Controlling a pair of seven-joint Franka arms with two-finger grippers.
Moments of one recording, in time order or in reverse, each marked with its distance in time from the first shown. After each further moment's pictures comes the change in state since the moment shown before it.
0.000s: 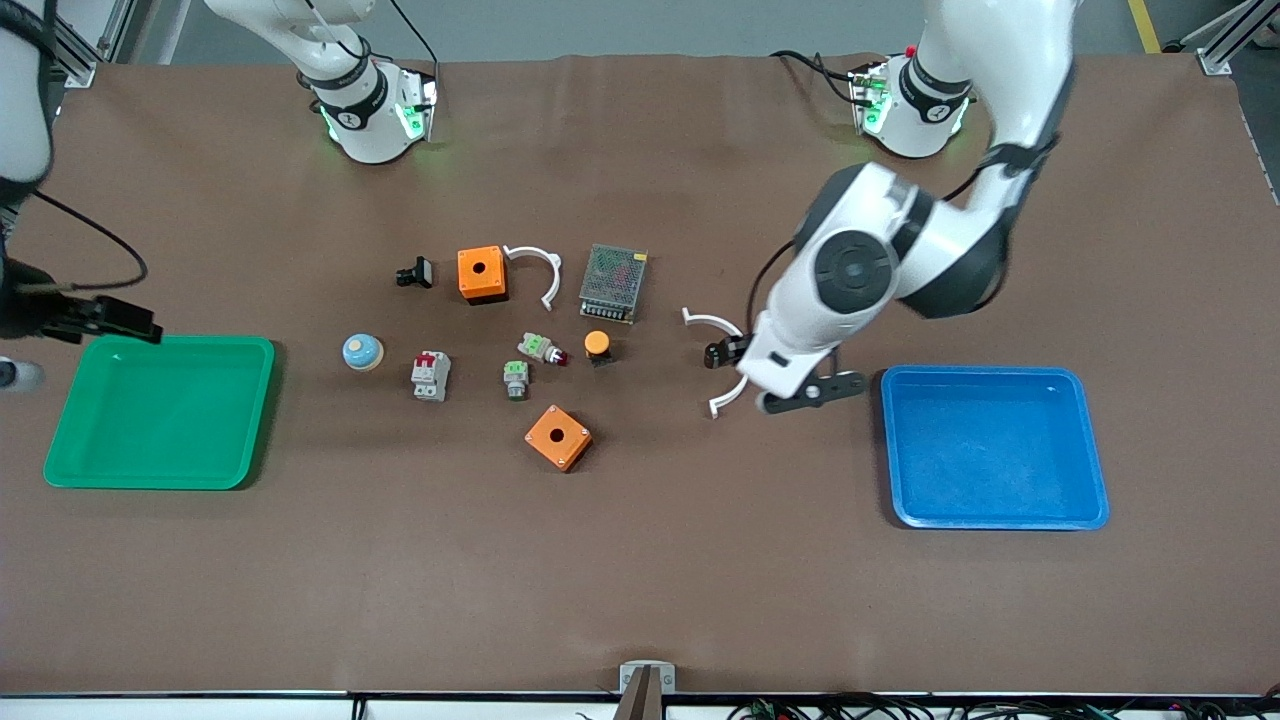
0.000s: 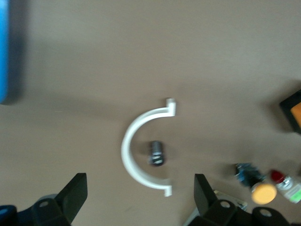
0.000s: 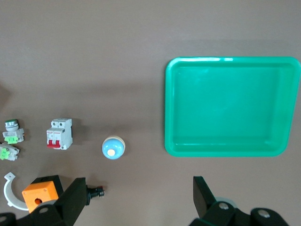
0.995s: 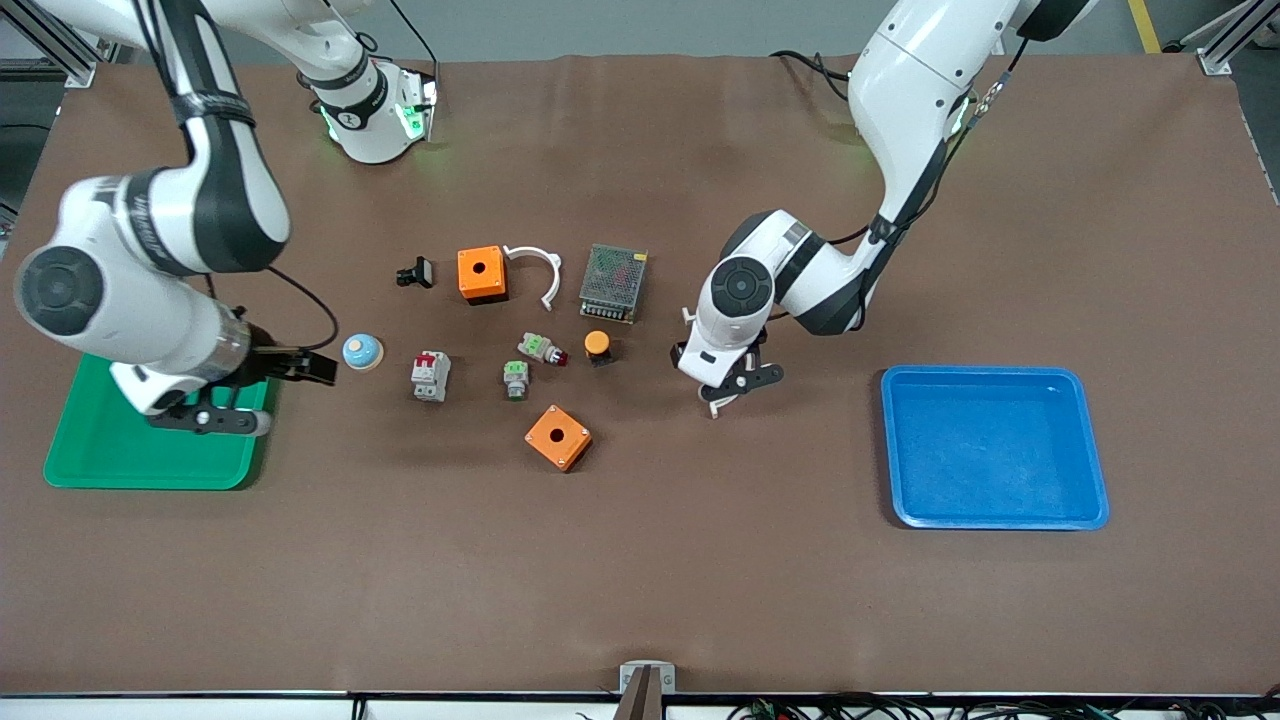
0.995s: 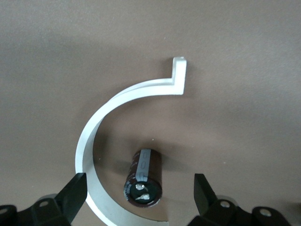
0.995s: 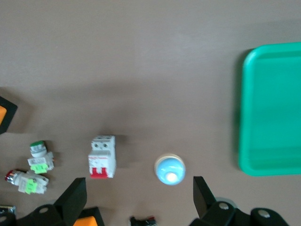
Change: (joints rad) left arm -0.084 0.112 0.001 -0.233 0.094 0.310 -0.141; right arm 0.221 0.041 0.017 -0.277 0.049 0.341 0.288
